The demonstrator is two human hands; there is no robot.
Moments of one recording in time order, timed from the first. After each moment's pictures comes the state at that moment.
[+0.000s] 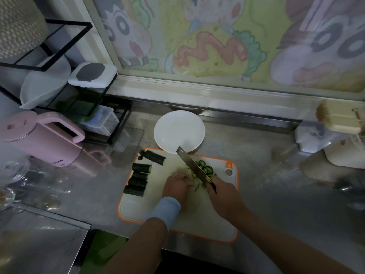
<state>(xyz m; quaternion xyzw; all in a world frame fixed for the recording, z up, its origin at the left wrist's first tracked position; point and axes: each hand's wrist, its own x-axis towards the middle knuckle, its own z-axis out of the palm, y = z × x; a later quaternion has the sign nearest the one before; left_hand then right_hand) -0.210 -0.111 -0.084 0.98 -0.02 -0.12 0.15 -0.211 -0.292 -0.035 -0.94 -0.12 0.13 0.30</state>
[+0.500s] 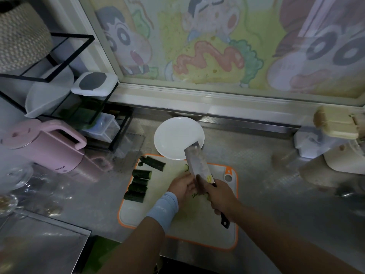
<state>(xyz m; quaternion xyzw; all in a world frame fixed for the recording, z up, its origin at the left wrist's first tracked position) -0.194 -0.135 -0.039 0.50 0.34 -0.19 0.77 -0.192 -0.278 -0.016 -0.75 0.12 0.33 0.56</state>
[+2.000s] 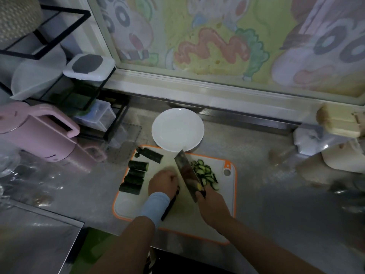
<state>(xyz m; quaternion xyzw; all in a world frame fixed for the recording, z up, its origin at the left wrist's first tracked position) -0.212 -0.087 -0.075 0.96 0.18 -0.10 0.19 -0.232 -0.263 -0.053 -0.90 -0.01 0.25 0.37</state>
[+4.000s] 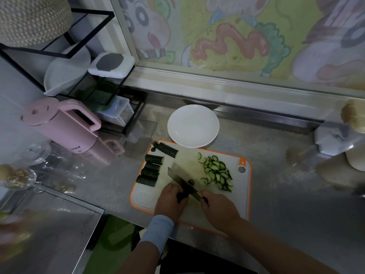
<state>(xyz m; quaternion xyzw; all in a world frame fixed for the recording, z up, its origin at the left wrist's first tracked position) -0.296 -0.080 -0.094 0.95 0.14 -0.03 0.28 -0.253 -0.260 -0.057 -0.91 -0.22 0.21 0.27</state>
